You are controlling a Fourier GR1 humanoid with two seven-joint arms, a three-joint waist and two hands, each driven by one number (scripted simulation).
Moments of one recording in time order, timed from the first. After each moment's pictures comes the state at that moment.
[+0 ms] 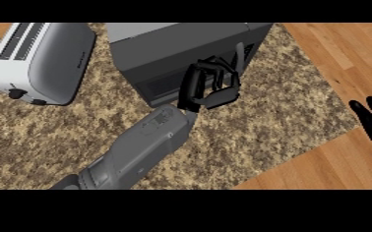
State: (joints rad) left arm -0.90 0.00 -0.76 -0.80 0.88 0.54 -0.59; right arm 0.13 -0.37 -0.14 -2.06 -0.56 0.47 -0.17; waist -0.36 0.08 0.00
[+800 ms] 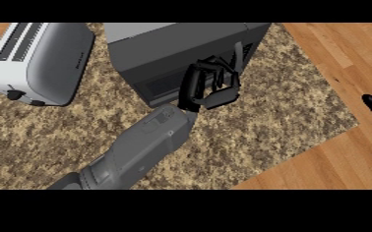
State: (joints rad) left arm -0.92 0.00 -0.79 -0.76 0.94 0.53 -0.67; right arm 0.10 -0.42 -0.17 -2.08 -0.64 0.46 -0.12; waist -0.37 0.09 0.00
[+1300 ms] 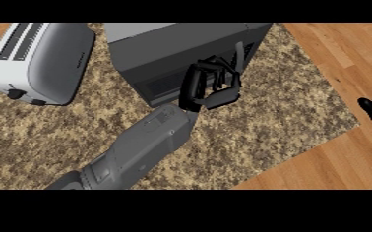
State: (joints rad) left arm -0.93 0.00 -0.81 -0.75 0.98 0.52 -0.70; right arm 0.08 -0.45 -0.15 -2.10 -0.71 0.50 -0.09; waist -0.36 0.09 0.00
